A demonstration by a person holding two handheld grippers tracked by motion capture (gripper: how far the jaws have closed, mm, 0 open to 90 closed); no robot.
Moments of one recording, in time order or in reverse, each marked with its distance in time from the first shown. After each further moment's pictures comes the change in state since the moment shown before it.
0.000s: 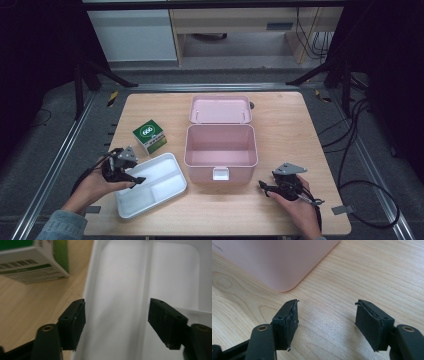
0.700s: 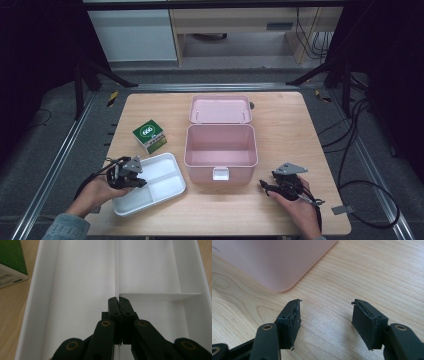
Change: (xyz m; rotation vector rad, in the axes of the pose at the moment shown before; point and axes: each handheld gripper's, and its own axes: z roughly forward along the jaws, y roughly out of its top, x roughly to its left) left arm -0.024 -0.009 0.018 0.059 -0.149 0.159; right arm -0.001 -0.001 0.000 -0.004 -0.008 0.005
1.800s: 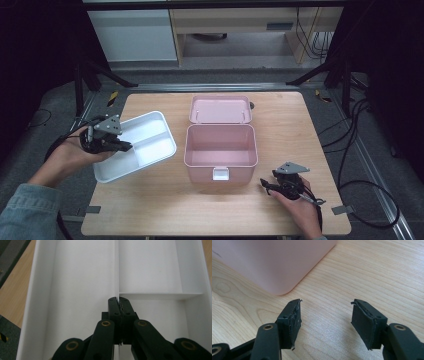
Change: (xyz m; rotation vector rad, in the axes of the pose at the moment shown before) left arm 0.028 0.050 -0.125 -0.096 0.130 0.065; right arm -0.003 0.001 -0.002 -0.015 0.004 0.014
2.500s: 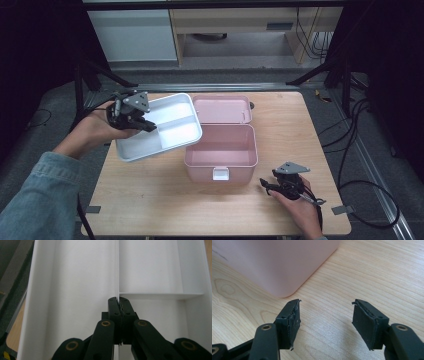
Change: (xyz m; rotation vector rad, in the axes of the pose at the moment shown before) left arm 0.011 0.091 -0.010 -0.015 -0.032 0.105; right arm 0.001 0.002 -0.002 -0.015 0.005 -0.007
